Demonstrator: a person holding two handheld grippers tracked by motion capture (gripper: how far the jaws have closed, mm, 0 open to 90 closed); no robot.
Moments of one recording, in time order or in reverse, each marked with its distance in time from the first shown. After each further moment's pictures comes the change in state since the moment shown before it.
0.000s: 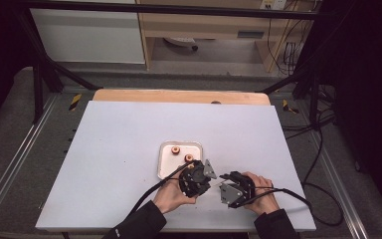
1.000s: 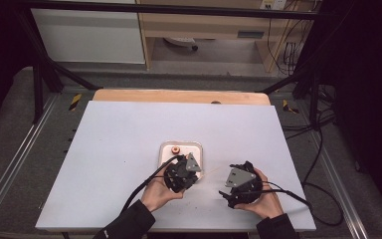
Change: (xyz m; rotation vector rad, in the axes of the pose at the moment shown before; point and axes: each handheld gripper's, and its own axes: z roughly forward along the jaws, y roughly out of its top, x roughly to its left) left arm 0.020 -0.026 -0.018 -0.062 0.083 -0.075; right arm -0.010 -0.005 -0.014 -0.038 0.008 0.528
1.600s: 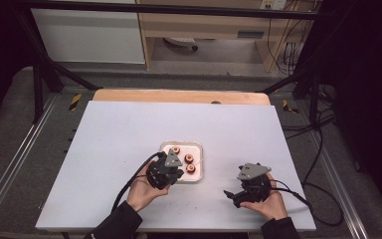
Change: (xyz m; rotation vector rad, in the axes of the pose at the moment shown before) left arm 0.023 -0.030 -0.019 -0.067 0.061 -0.091; right arm -0.014 -0.029 0.000 -0.048 0.072 0.286
